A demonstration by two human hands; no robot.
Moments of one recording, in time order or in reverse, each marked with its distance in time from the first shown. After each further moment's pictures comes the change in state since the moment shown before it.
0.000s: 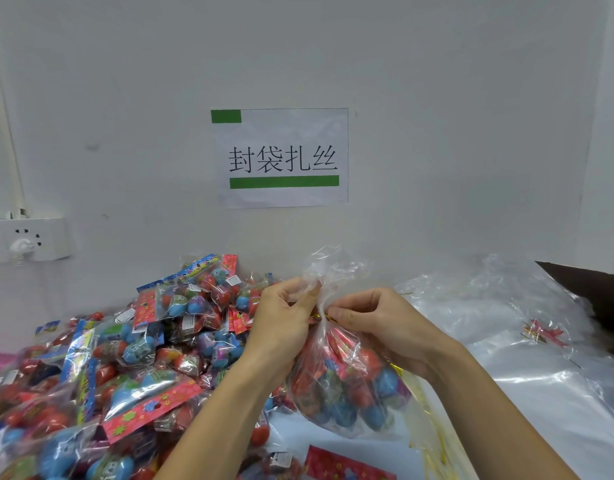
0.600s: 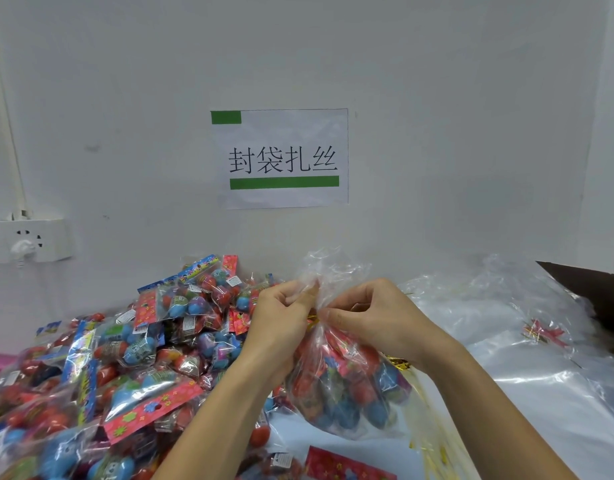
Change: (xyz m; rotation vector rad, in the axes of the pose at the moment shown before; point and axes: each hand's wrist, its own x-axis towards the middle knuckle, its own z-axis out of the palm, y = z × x) left_hand 0.005 -0.007 -0.004 -0.061 0.032 -0.098; right_hand -0.005 -0.013 0.009 -0.435 0.087 -0.114
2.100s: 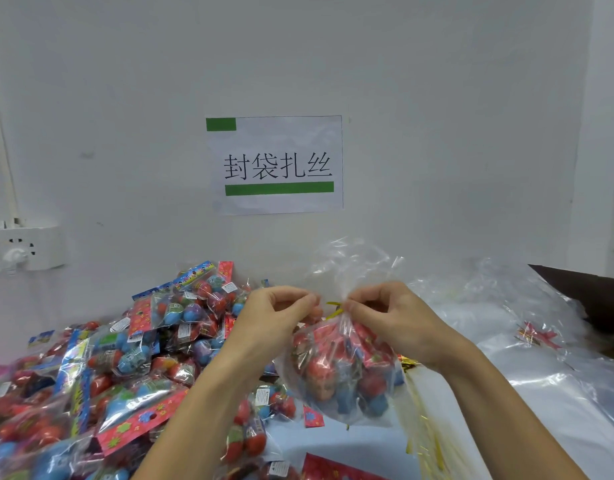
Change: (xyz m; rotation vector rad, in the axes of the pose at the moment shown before) left_hand -0.003 0.022 -0.013 0.328 -0.053 -0.003; right_hand 0.001 0.014 -0.022 -0.047 0.009 -0.175
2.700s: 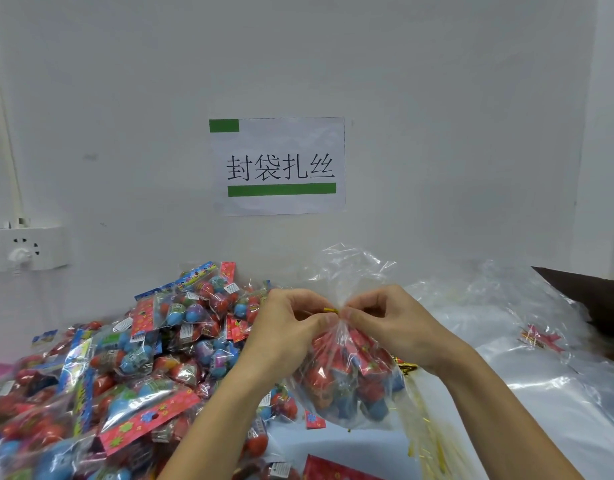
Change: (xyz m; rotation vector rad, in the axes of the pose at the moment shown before) left_hand -0.005 0.004 0.014 0.169 -0.013 0.177; right_hand 0.001 -0.001 0.004 -0.002 -0.038 0.038
